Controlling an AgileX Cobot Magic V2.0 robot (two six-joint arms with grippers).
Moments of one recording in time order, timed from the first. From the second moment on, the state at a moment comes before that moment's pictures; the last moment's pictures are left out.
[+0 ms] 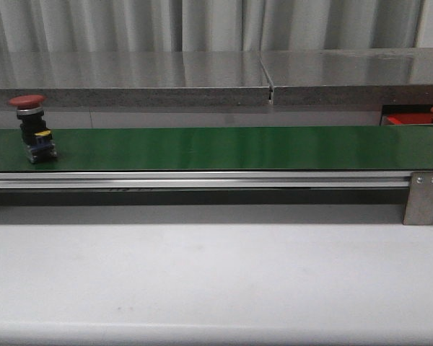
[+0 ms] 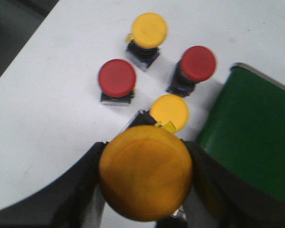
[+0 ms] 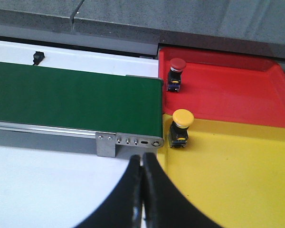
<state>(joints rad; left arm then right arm) 0.47 1.74 -1.46 -0.21 0.80 0.07 -0.06 0.39 -0.63 0.05 0.68 -0.08</state>
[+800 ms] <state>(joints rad) 0.30 1.85 -1.46 -0.23 0.82 0.13 -0.06 0.39 -0.63 0.05 0.68 -0.08</state>
